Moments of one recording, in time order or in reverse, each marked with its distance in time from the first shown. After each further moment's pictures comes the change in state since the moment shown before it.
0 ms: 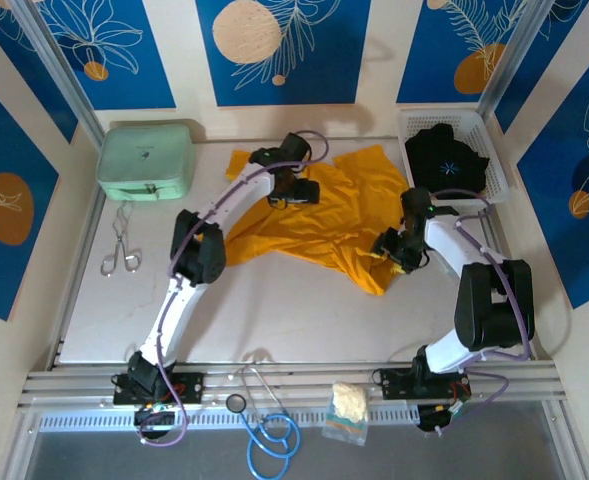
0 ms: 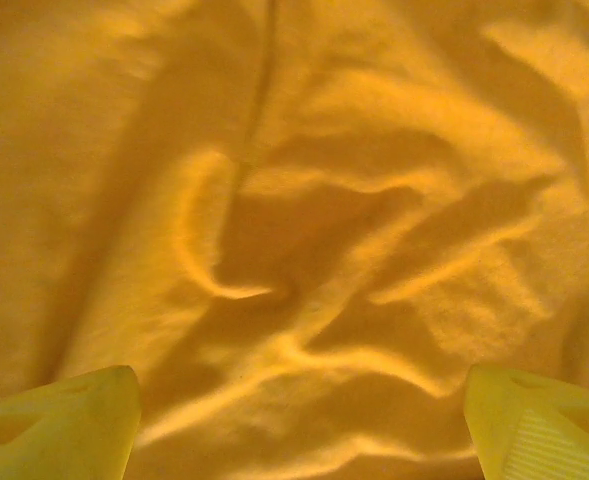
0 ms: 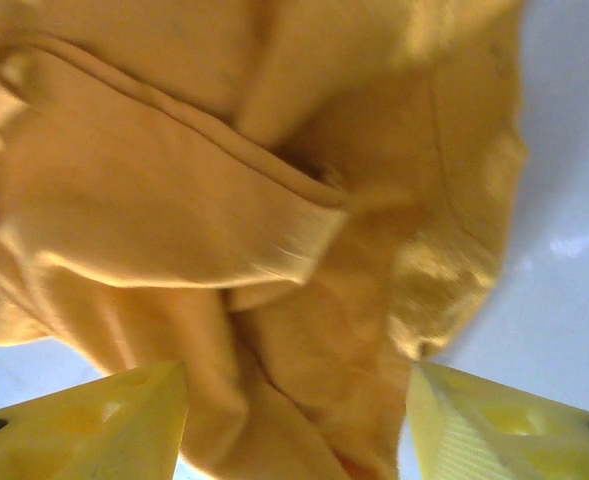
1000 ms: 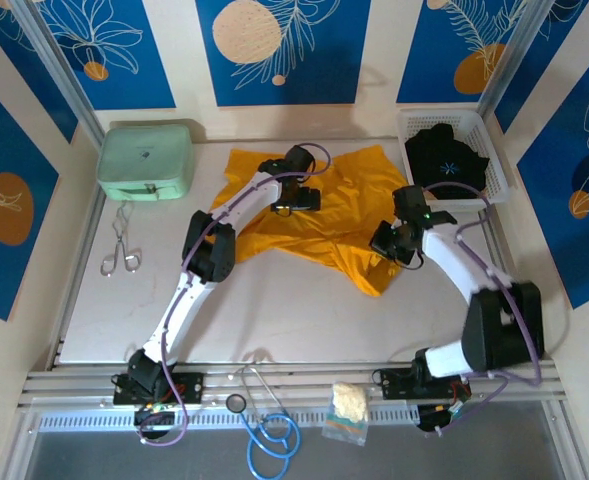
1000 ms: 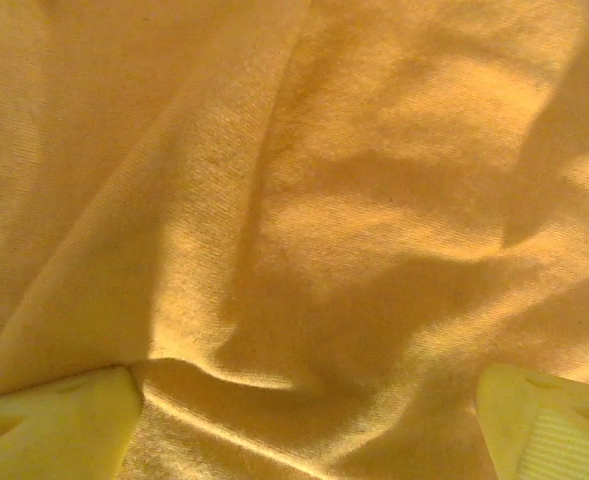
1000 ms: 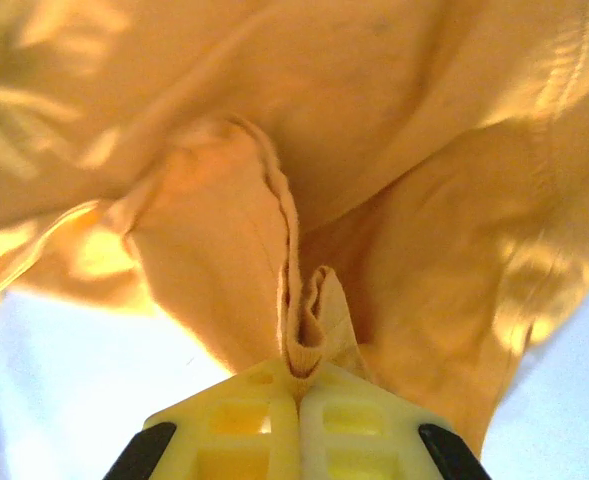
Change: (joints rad) left arm 0.010 0.125 0.045 0.060 -0.059 -0.058; right arm 0.137 -0.188 -0.002 0.065 0.048 0.082
